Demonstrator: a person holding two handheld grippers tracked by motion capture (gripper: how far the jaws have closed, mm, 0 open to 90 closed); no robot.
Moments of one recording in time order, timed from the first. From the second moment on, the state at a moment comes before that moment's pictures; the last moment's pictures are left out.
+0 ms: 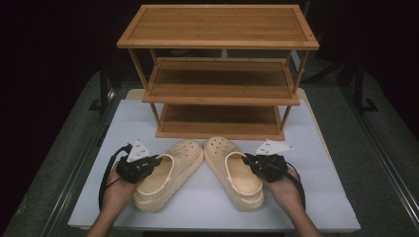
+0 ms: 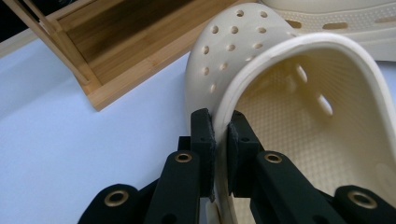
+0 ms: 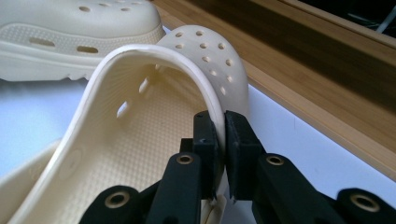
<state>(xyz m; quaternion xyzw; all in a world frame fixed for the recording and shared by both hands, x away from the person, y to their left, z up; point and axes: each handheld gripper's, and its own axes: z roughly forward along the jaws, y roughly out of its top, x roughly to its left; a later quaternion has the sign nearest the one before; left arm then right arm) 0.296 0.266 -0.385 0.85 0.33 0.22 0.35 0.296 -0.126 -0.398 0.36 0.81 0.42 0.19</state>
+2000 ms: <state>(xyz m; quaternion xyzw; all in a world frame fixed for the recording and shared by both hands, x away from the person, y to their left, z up) 0.426 0.168 -0.392 0.80 0.38 0.35 0.31 0.416 -0.149 -0.396 0.42 0.77 0.40 0.26</state>
